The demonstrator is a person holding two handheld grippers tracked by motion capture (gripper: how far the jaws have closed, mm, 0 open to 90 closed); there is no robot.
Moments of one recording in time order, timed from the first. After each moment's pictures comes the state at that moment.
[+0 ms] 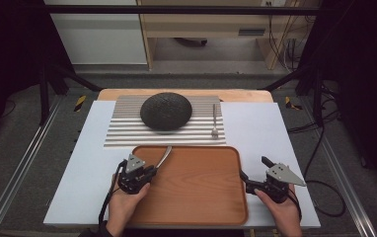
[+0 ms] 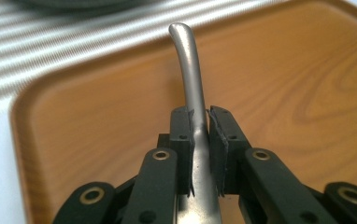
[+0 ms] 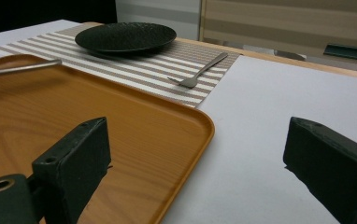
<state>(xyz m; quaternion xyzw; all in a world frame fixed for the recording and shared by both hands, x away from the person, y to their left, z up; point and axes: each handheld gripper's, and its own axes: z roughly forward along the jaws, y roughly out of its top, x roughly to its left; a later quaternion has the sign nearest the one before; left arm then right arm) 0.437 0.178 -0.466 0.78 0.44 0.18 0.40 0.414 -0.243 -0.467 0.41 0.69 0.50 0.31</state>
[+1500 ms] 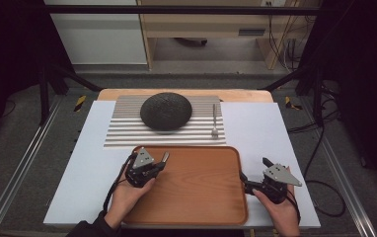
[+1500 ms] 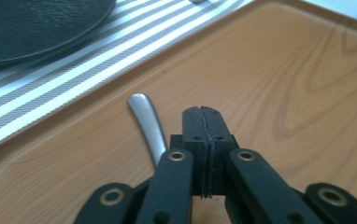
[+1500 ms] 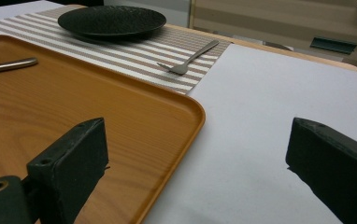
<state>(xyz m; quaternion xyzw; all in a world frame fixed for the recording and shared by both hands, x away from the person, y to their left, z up) 0.463 0.163 -0.461 0.83 0.33 0.17 0.43 0.415 -0.240 -0.472 0.42 0.70 0.47 0.33</state>
